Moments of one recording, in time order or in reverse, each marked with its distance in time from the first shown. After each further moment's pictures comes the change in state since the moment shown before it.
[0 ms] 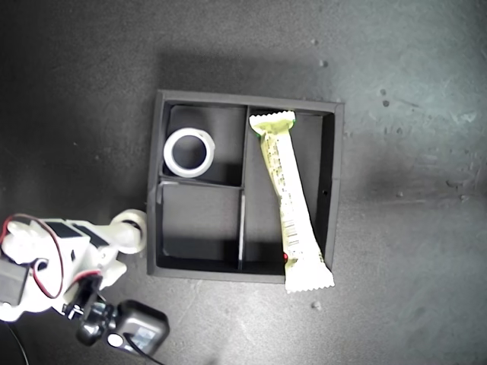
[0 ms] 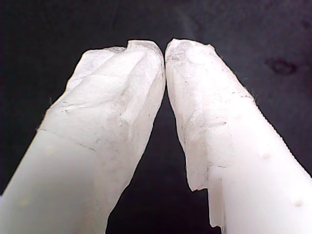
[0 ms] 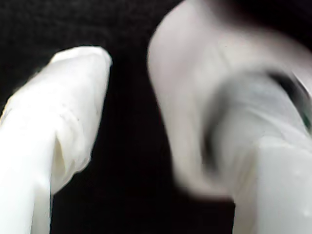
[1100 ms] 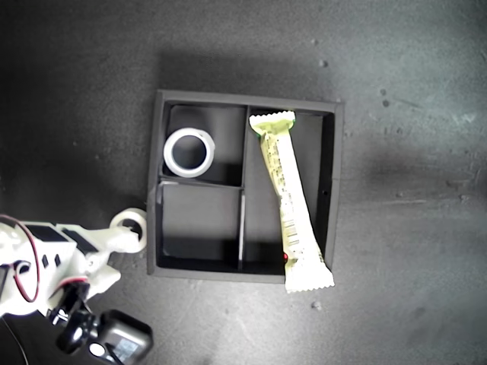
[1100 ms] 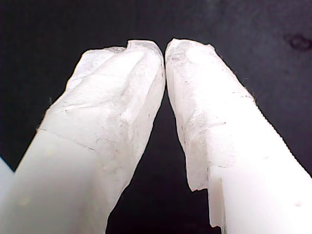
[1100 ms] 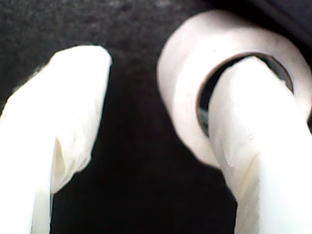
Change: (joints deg) arm 0 4.6 11.3 1.7 -4.8 0.3; arm 1 4.7 0.0 -6.3 5.1 -2.8
